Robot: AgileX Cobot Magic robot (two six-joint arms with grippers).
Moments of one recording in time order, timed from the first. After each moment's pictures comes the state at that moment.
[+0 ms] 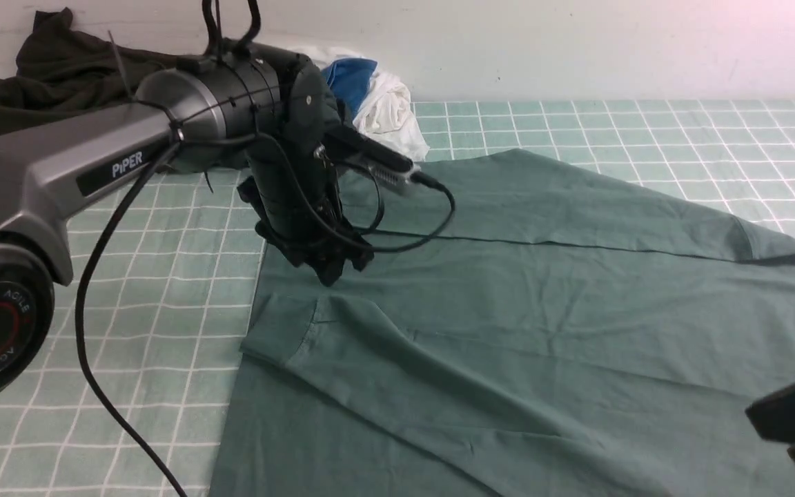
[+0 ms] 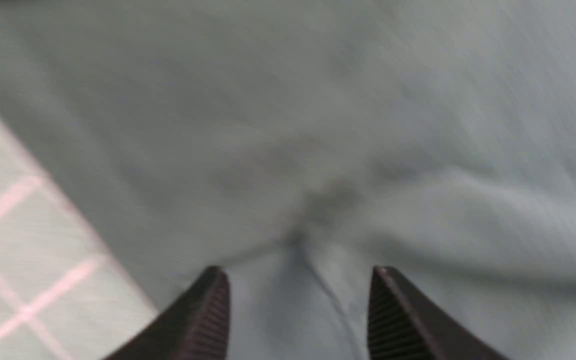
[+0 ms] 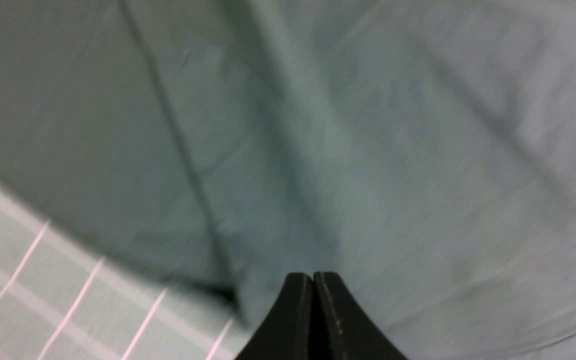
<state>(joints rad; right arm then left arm) 0.24 0.99 -0.87 0.24 1.10 -0.30 -0.36 2.13 -1.84 0.01 1.07 0.20</state>
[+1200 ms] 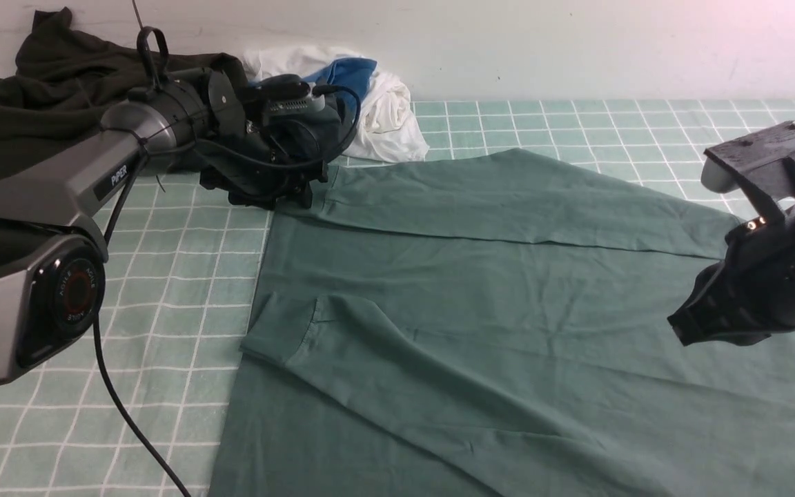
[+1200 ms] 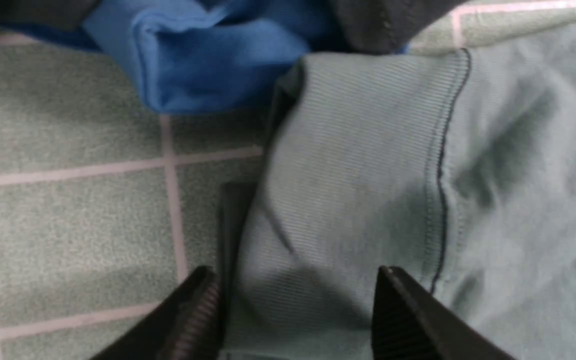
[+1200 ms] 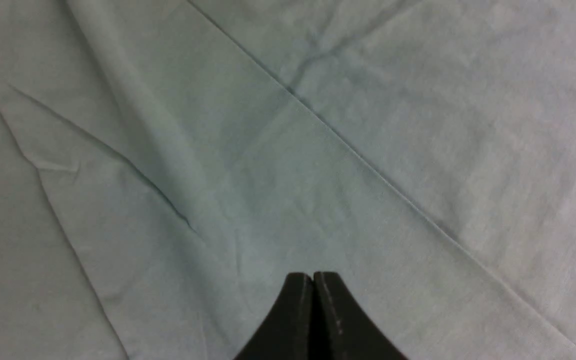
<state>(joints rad) 0.24 1.37 -1.04 0.21 0.99 -0.27 -0.15 2.48 -2.18 -0.25 0.78 0.05</state>
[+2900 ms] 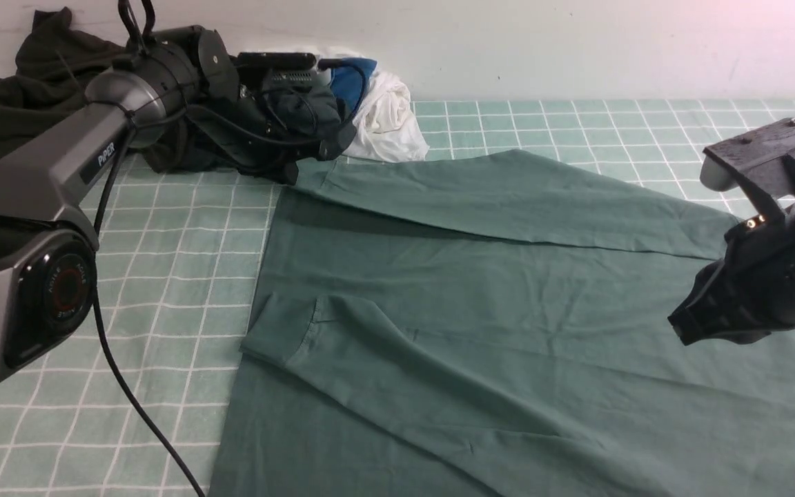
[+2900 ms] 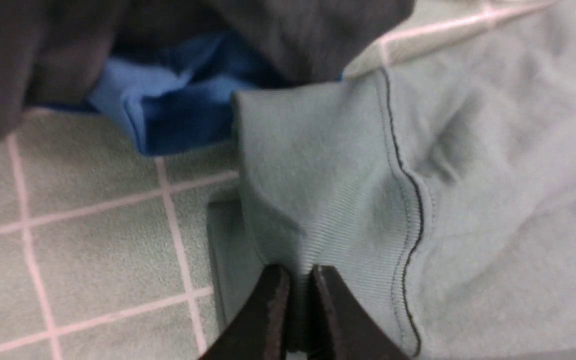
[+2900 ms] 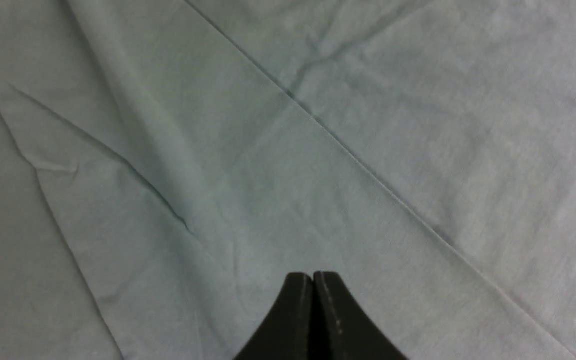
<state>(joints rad) 0.24 1.37 -1.04 0.21 0.98 -0.28 -0.15 2.44 -2.27 -0.22 0.93 0.13</state>
